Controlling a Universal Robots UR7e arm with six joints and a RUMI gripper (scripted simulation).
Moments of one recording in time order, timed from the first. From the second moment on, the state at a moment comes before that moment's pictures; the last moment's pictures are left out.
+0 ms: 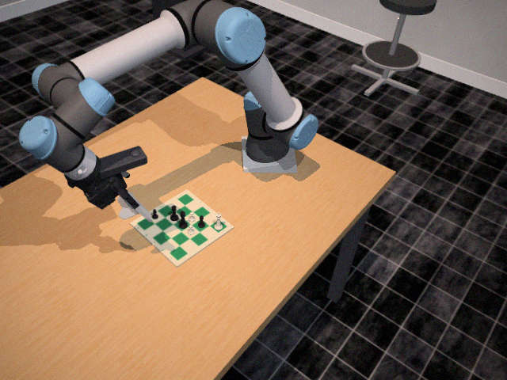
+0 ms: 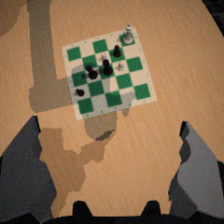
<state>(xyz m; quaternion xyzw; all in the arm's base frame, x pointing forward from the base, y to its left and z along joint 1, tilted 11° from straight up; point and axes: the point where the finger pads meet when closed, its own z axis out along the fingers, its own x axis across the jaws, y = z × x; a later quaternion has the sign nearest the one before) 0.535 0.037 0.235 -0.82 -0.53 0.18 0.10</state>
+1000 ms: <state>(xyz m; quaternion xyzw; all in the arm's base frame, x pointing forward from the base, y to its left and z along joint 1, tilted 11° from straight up) 0.450 0.048 0.214 -0.83 -0.56 0.04 -0.04</state>
